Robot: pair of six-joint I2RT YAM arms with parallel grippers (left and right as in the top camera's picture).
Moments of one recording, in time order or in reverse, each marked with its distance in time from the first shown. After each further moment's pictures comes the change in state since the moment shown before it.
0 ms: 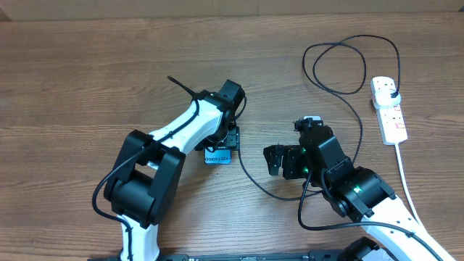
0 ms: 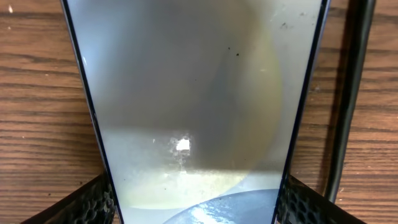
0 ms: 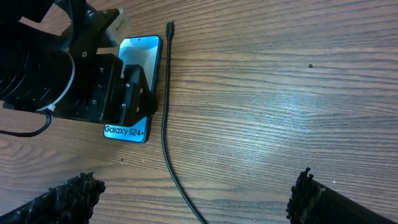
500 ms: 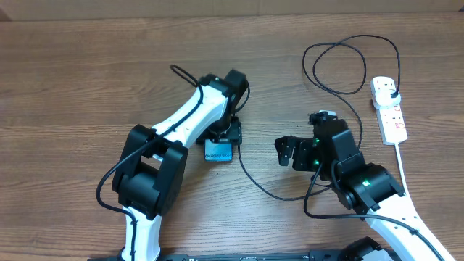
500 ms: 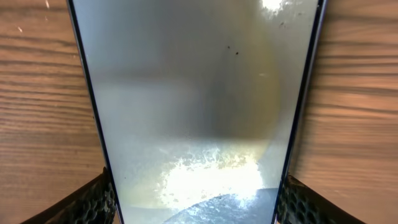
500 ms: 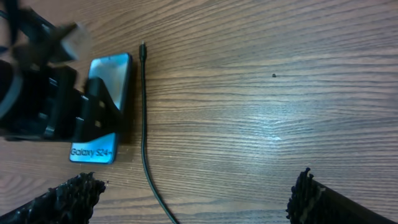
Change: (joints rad) left arm 0.001 0.064 0.235 -0.262 0.035 -0.011; right arm -0.134 0.000 0.000 0.002 -0.035 -0.008
